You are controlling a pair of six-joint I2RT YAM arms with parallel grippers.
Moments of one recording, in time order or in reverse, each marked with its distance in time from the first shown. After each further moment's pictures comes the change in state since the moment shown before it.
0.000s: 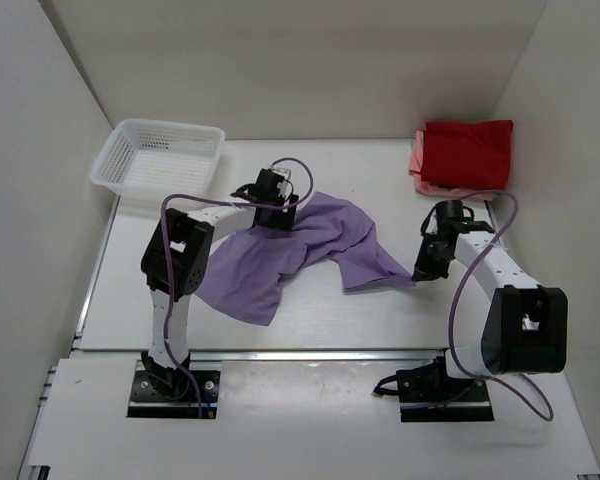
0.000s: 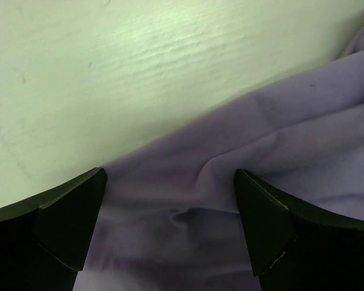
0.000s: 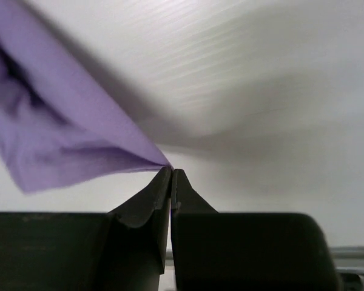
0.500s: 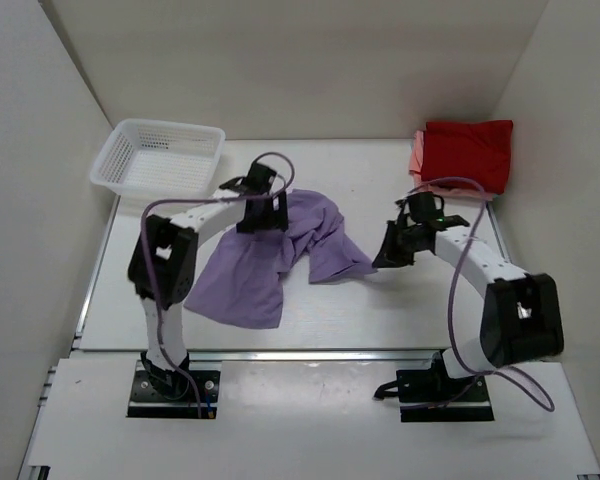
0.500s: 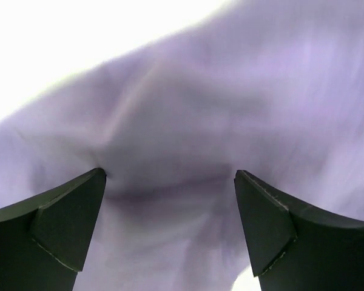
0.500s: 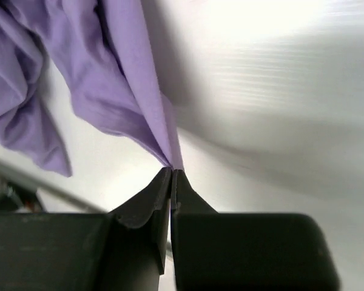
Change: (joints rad) left arm 0.017 -0.175 -0.089 -0.278 0.057 -0.305; right arm 0.218 0.099 0.052 0.190 -0.292 0.048
